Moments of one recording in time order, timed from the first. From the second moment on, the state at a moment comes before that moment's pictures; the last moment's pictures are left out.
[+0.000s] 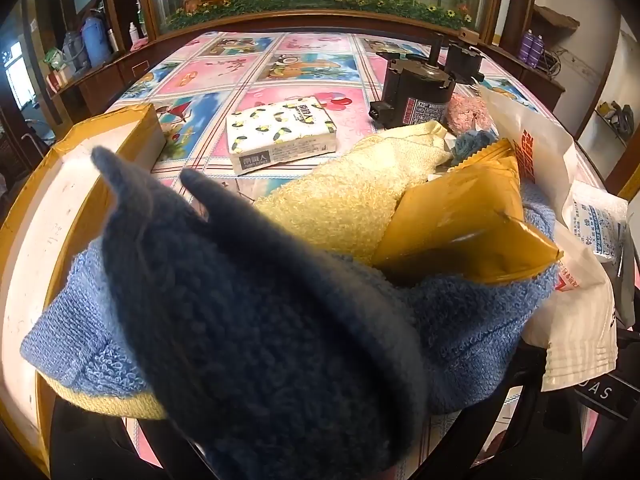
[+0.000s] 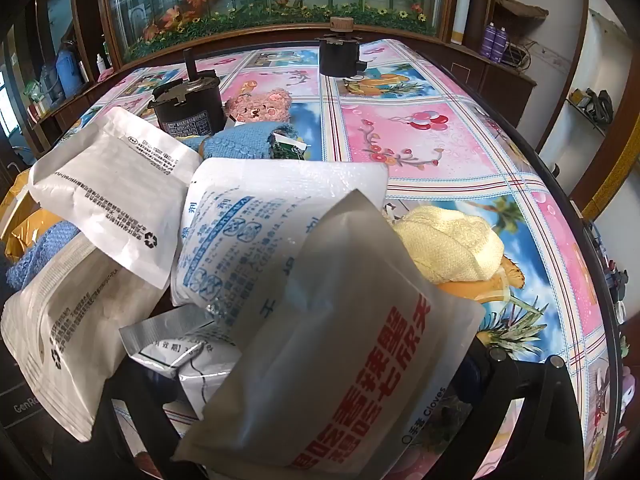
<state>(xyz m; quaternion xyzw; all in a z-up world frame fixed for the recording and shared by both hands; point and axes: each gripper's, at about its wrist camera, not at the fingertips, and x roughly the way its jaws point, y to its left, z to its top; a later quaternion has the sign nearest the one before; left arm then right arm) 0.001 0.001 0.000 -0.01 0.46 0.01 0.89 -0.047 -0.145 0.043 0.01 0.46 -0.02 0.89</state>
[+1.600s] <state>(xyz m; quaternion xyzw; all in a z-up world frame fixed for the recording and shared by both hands) -0.111 0.067 0.084 0.02 0.39 -0.13 0.91 -0.100 -0.167 0.079 -0.01 0.47 0.04 0.88</state>
